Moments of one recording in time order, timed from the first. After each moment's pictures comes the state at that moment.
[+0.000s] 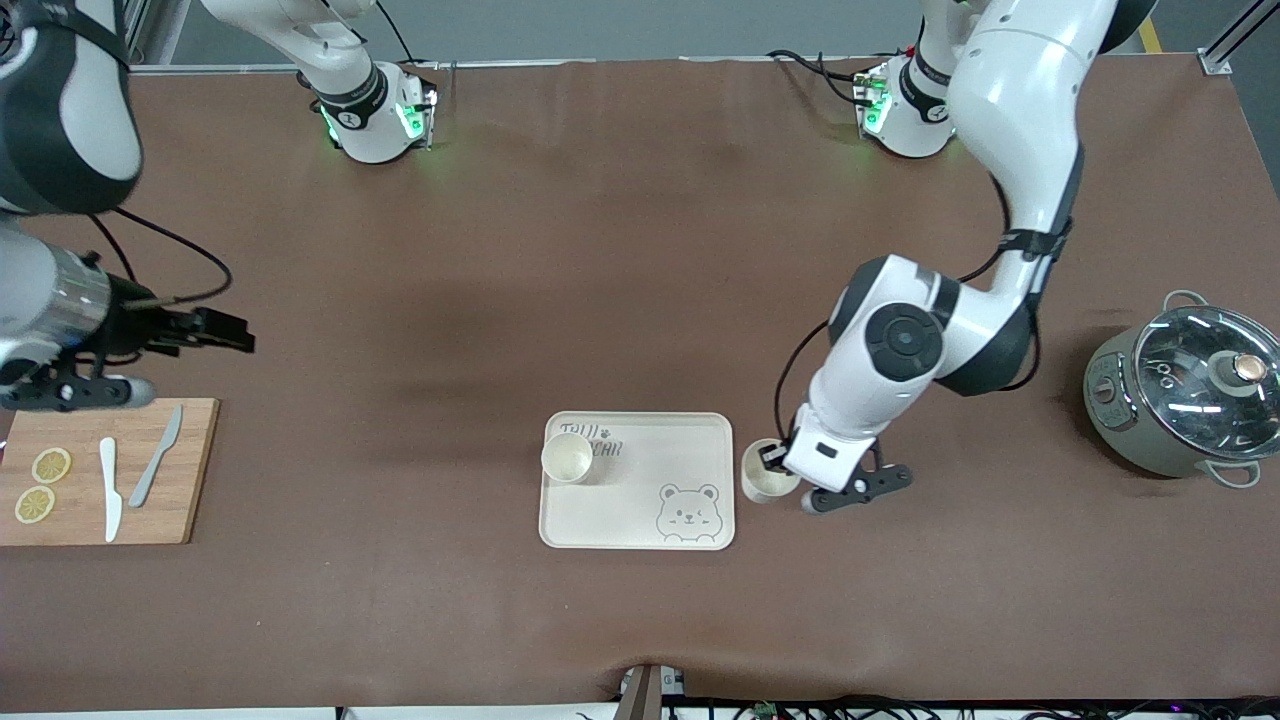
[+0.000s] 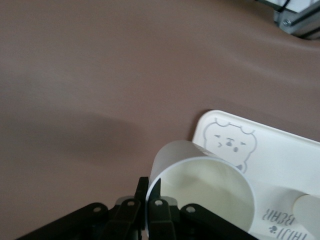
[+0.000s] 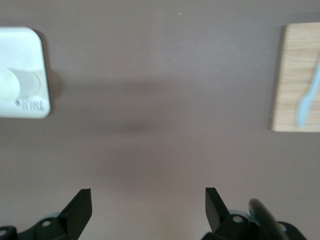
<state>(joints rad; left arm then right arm) -0.28 0.63 -0.17 -1.37 0.09 2.13 -0.72 0.10 0.28 -0.06 -1.49 0.13 1.64 0.04</state>
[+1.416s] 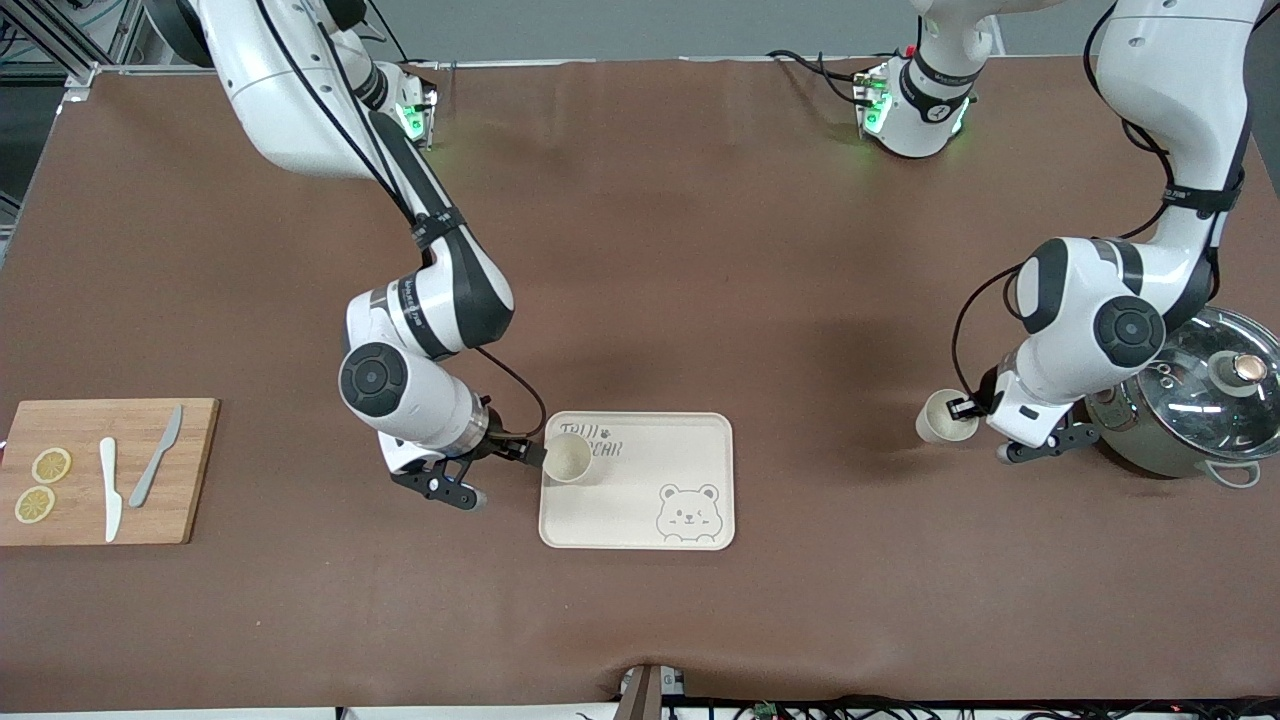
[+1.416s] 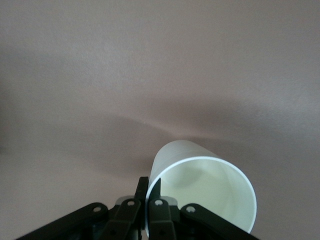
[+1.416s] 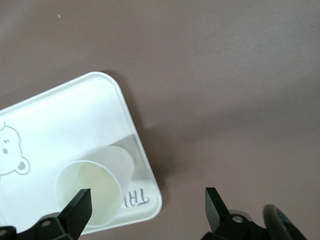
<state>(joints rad) 0.10 0.40 -0.18 -1.99 0.09 2.37 -0.38 0.47 0.72 -0.05 -1.40 0.22 2.18 0.68</state>
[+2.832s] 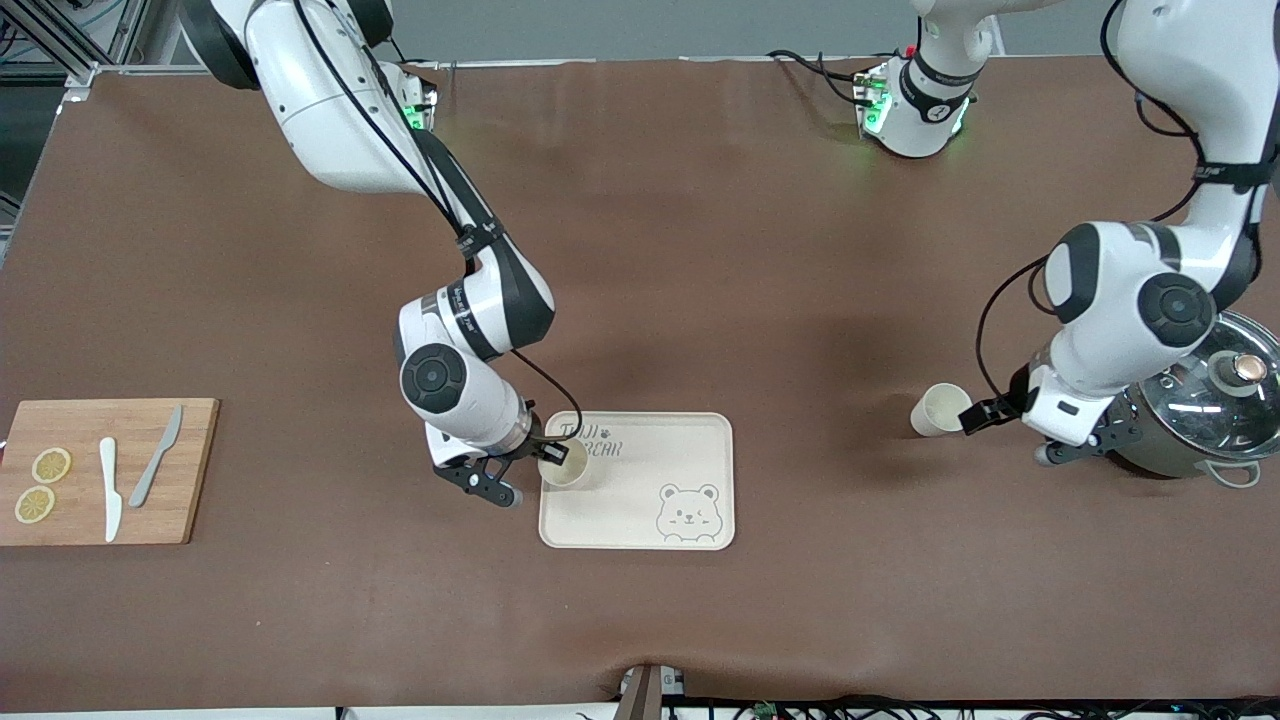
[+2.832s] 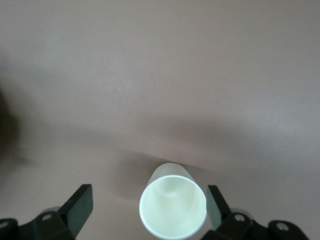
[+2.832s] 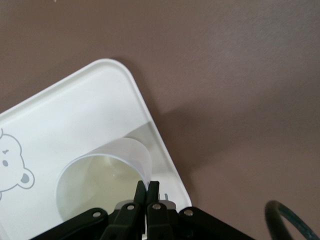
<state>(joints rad) 0.13 0.32 -0.18 -1.91 0.09 2.29 -0.37 0.51 0.79 -0.07 -1.34 0.22 2.20 0.80</state>
